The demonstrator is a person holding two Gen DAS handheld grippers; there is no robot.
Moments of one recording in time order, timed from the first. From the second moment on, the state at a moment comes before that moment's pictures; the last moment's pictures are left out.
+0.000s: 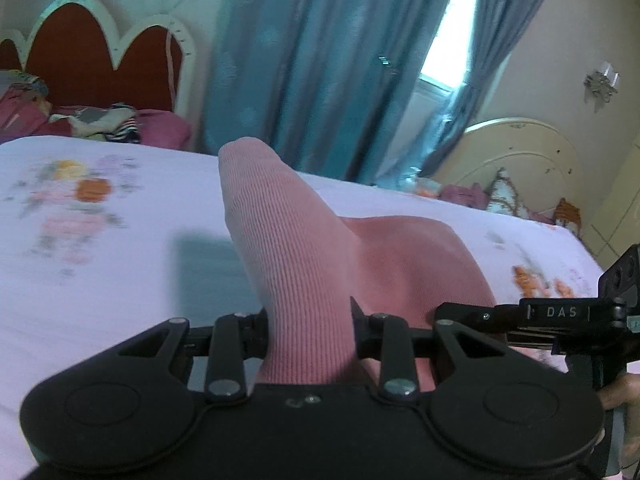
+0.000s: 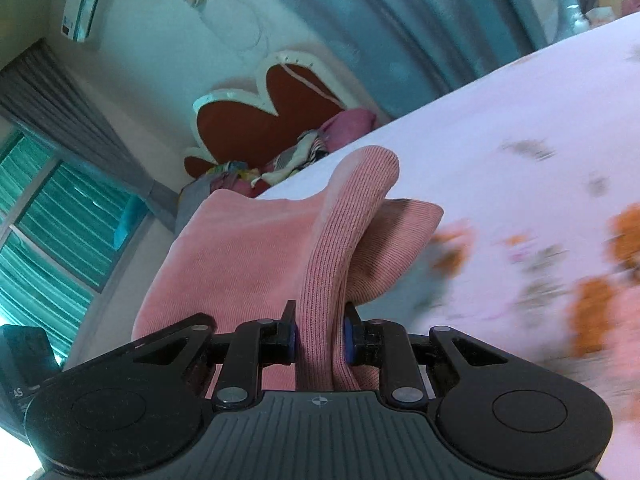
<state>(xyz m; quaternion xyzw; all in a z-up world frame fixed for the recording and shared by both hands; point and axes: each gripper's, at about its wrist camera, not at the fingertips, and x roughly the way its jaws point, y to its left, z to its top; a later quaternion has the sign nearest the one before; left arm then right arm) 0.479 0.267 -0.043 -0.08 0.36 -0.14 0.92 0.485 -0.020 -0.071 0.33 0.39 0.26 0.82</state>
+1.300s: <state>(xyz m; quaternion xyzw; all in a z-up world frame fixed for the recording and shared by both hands) 0.561 0.334 -0.119 0.00 0.38 -0.07 0.92 0.570 0.127 -0.134 0.08 0.39 0.13 0.91</state>
